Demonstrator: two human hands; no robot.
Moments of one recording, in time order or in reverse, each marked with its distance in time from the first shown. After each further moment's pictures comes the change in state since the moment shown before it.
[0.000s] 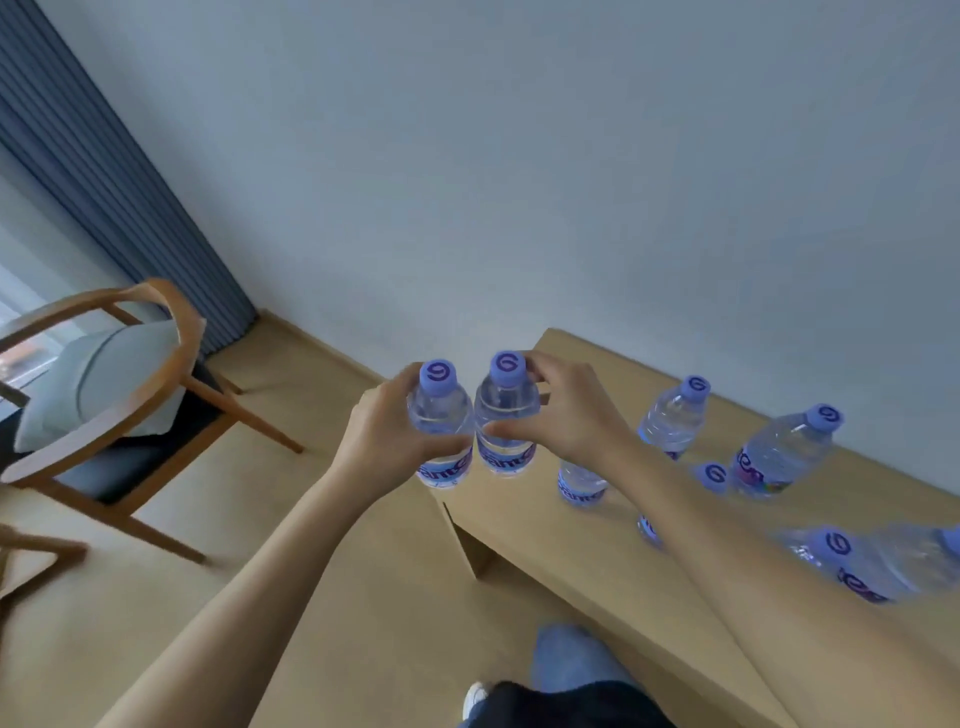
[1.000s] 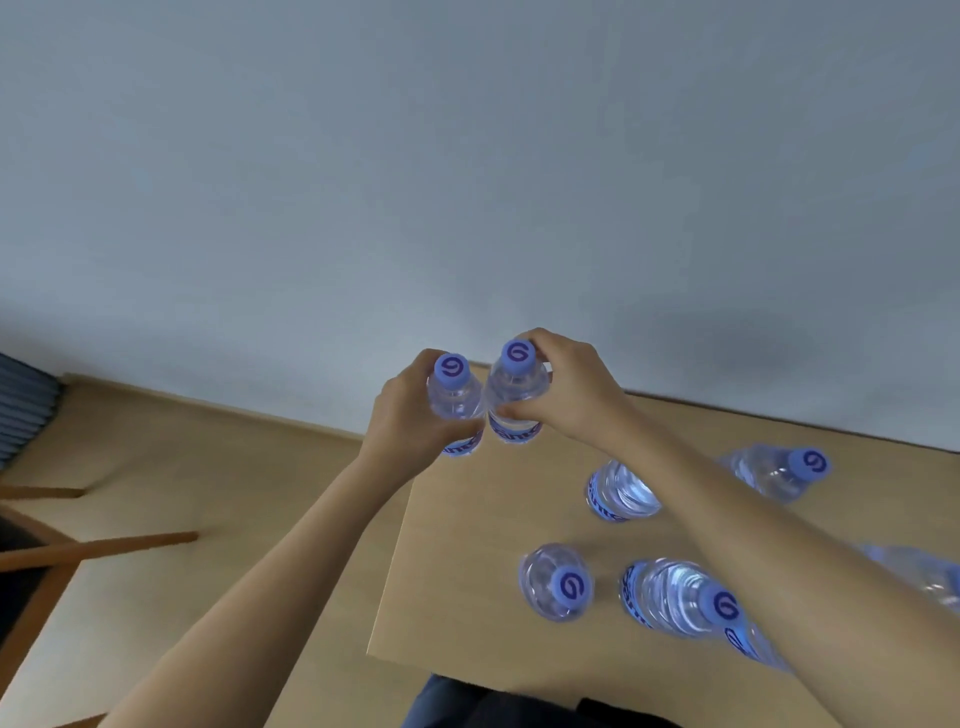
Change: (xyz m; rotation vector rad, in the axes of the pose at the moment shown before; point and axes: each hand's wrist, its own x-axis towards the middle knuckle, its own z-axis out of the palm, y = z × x) left_hand 0.248 0.019 0.133 -0.045 -0.352 0.067; right_hand 0.153 0.122 -0.097 -0.107 0.244 0.332
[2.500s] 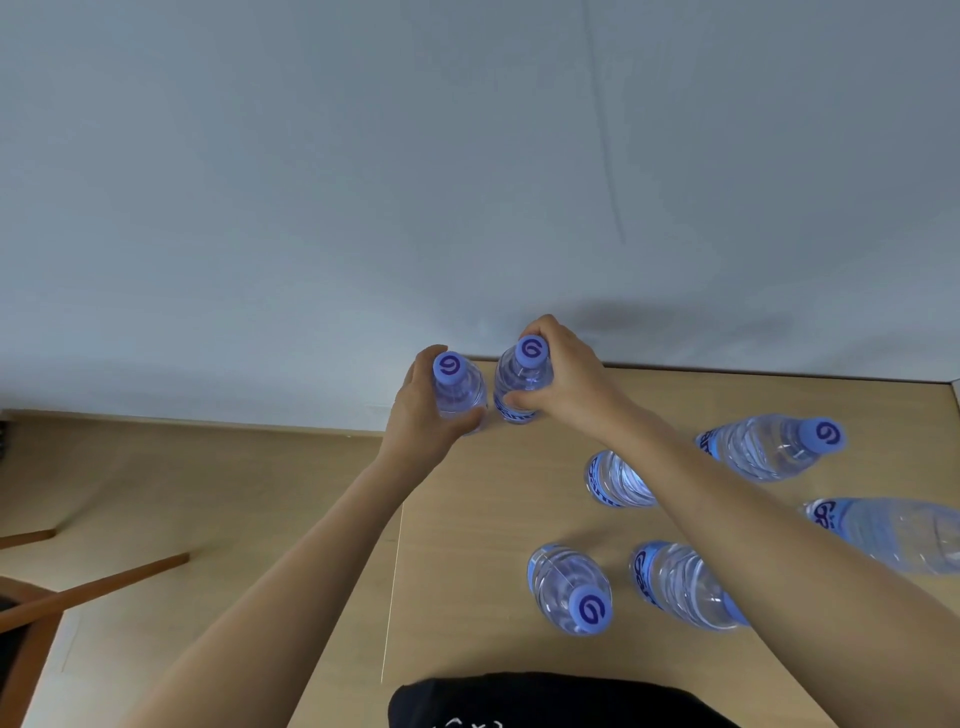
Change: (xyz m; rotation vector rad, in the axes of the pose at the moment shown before) left_hand 0.055 -0.043 0.046 -0.044 -0.119 0.059; right_hand 0.028 0.062 0.015 -0.017 0.047 0.148
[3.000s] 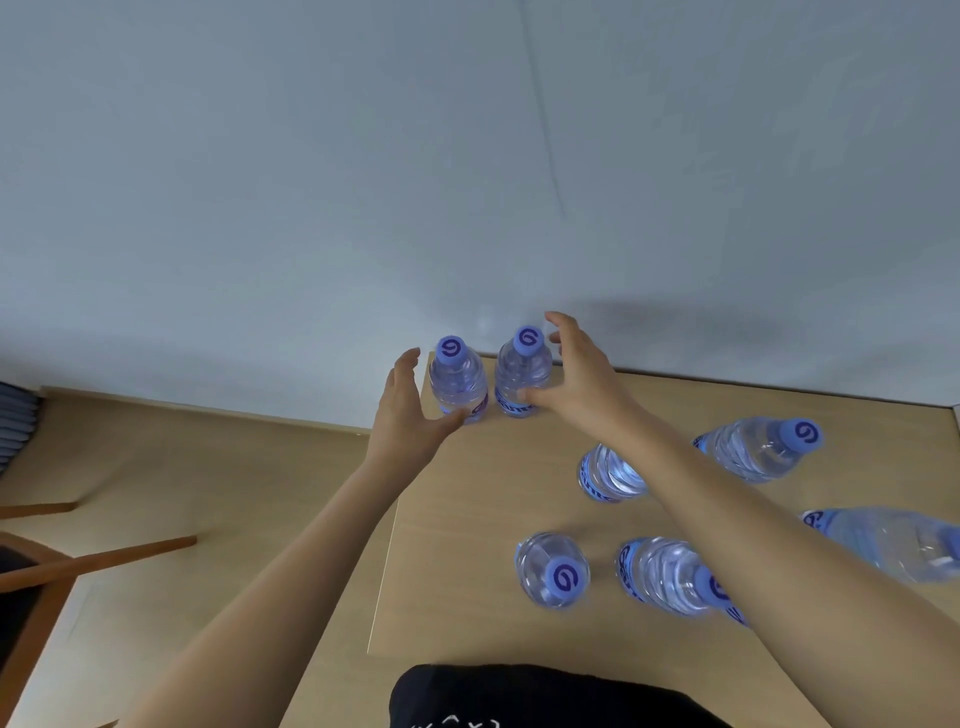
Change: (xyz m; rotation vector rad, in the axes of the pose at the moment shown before) left_hand -0.035 0.003 -0.007 0.097 0.101 -0.109; right_hand -0.024 -0.002 -0.012 -0.035 0.001 0.067
